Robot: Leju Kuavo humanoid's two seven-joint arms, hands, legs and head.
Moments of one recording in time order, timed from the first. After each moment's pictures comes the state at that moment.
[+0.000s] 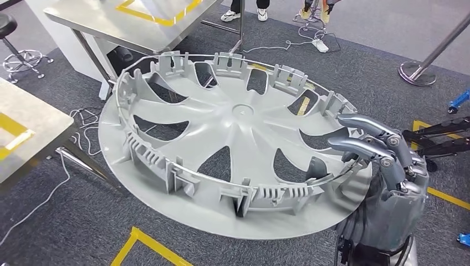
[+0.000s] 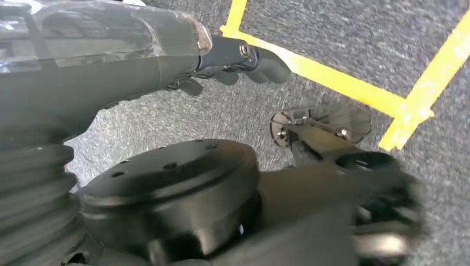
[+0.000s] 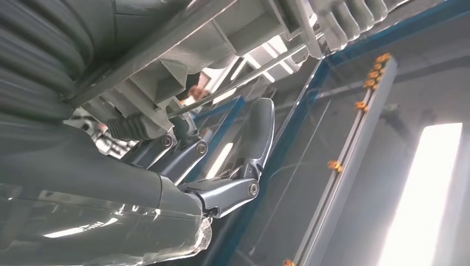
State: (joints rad) left arm -0.12 0.01 -1.05 -0.21 0.89 0.26 -0.05; right arm -0.19 -0.37 0.63 -2.34 1.08 -0.54 0.31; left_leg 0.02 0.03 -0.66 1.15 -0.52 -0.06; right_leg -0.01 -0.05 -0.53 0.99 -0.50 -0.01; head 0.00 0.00
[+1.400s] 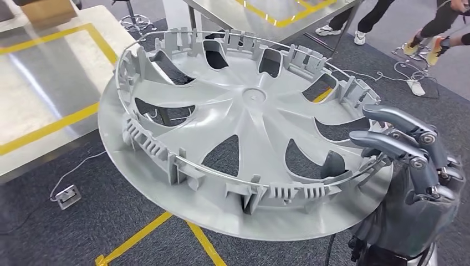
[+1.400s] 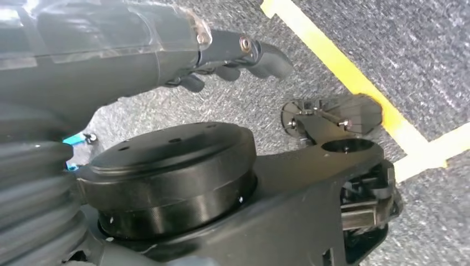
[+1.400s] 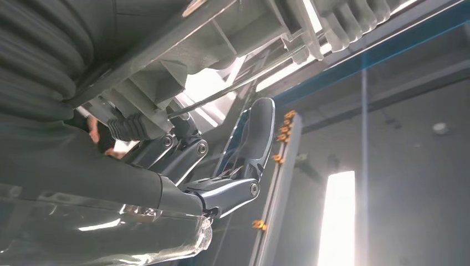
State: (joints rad) left arm -0.12 -0.02 -1.05 -0.20 0.93 0.26 -0.02; right arm -0.28 -0.40 0.63 -2.37 1.12 -0.50 0.36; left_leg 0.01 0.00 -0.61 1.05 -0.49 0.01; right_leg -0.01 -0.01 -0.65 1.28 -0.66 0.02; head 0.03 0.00
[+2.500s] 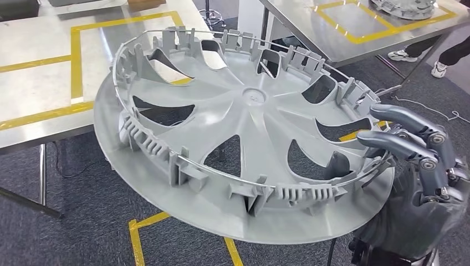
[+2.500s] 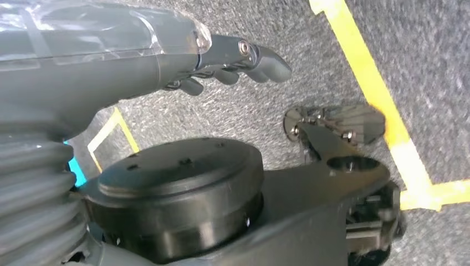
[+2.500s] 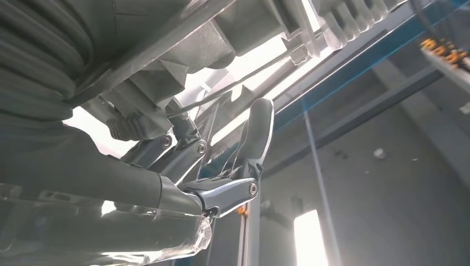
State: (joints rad) left arm -0.12 0.00 -1.05 -0.20 0.93 0.26 -0.02; right arm -0.30 -0.39 0.64 -2.37 1.09 -0.52 0.37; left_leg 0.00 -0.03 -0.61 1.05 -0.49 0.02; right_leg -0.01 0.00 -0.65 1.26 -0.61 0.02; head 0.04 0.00
